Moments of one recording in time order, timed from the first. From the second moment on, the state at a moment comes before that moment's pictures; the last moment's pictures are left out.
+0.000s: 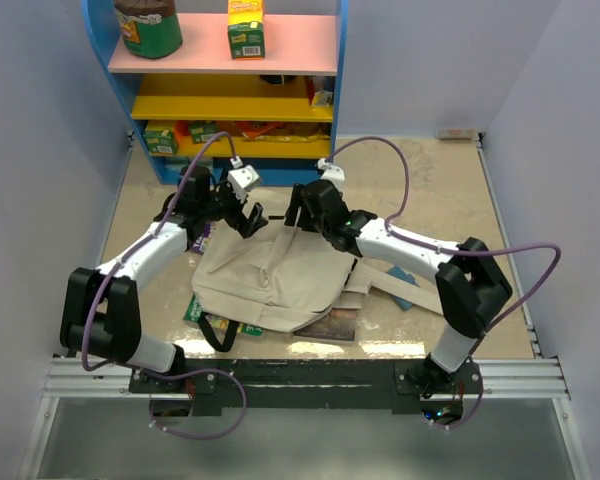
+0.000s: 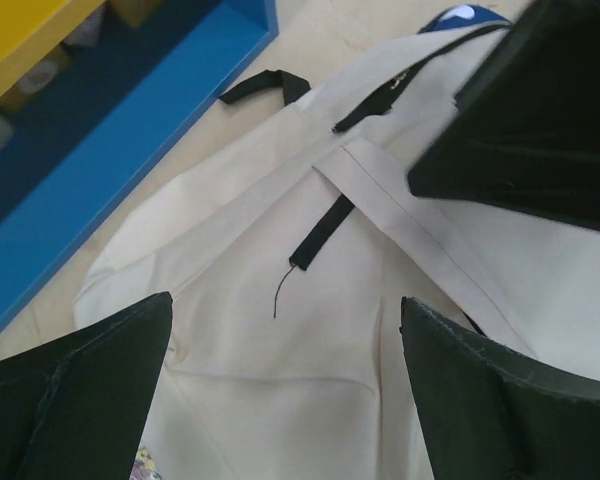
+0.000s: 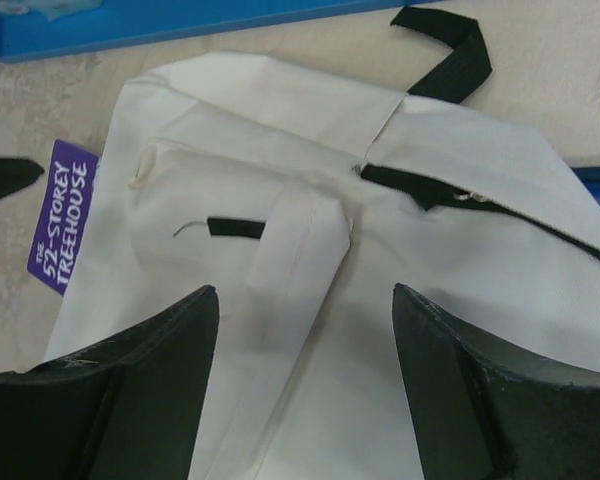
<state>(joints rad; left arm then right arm) -0.23 1.45 0.94 -0.02 0.56 0.34 0.78 1.70 1.20 -0.11 0.36 0.73</state>
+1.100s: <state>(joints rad) -0.27 1.73 1.06 -0.26 0.88 1.10 0.72 1.91 1.33 -0.12 0.23 0.74</state>
